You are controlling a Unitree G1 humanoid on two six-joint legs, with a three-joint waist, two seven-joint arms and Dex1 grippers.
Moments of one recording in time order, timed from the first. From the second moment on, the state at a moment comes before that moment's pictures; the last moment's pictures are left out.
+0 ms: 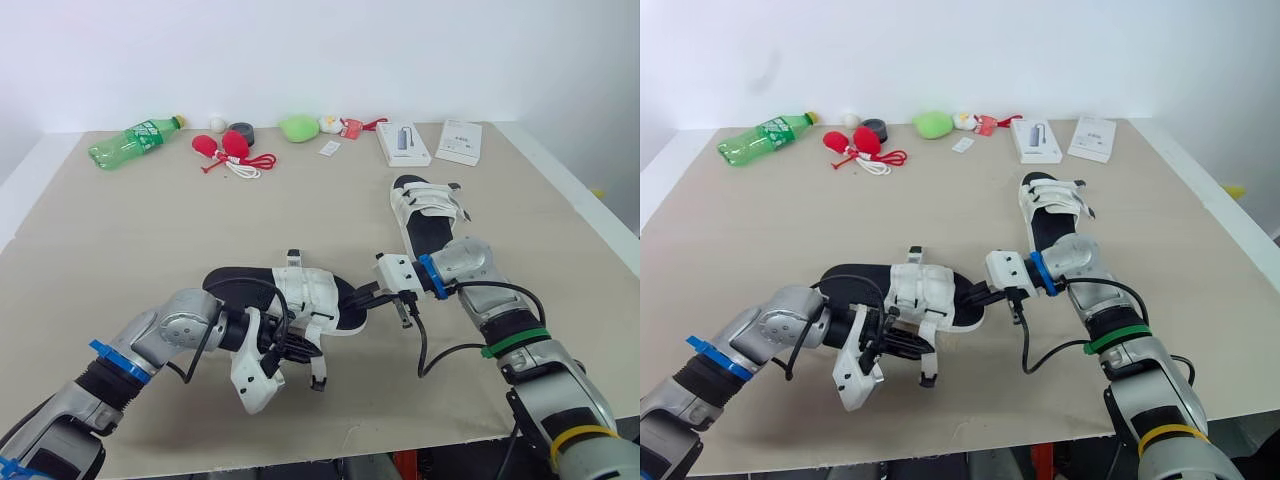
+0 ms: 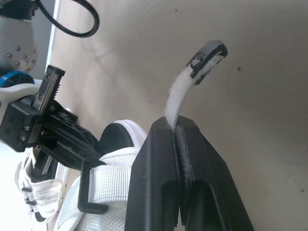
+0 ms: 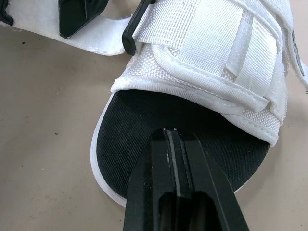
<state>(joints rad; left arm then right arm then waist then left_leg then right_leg) -0.49 0.68 -0.47 0.07 0.22 -0.90 -0.97 -0.75 -0.55 0.34 0.54 0.11 -0.30 1.51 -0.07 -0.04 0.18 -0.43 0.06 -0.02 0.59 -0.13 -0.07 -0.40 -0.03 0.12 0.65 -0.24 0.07</state>
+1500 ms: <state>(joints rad) -0.70 0.50 -0.22 -0.02 -0.64 0.72 -1.07 -0.78 -0.54 0.35 0.59 0.10 -0.34 1.50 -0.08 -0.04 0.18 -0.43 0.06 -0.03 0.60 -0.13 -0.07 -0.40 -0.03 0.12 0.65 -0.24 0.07</state>
